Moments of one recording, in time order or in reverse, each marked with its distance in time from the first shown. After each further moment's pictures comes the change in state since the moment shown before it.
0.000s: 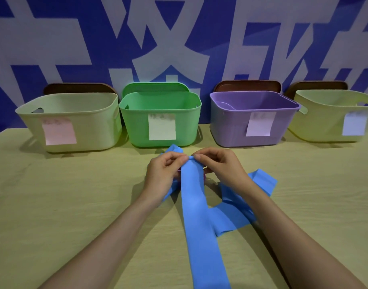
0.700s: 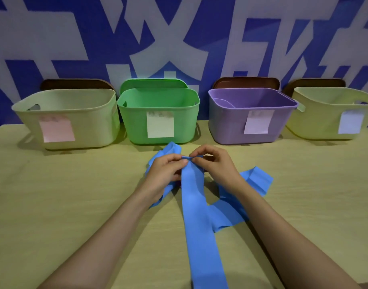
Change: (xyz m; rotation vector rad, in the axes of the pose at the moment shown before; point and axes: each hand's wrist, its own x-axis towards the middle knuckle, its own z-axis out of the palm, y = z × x) left_hand 0.008 -0.002 -0.001 -0.074 -0.167 -0.252; right_hand 0.003 0.005 0.007 -0.022 0.052 0.005
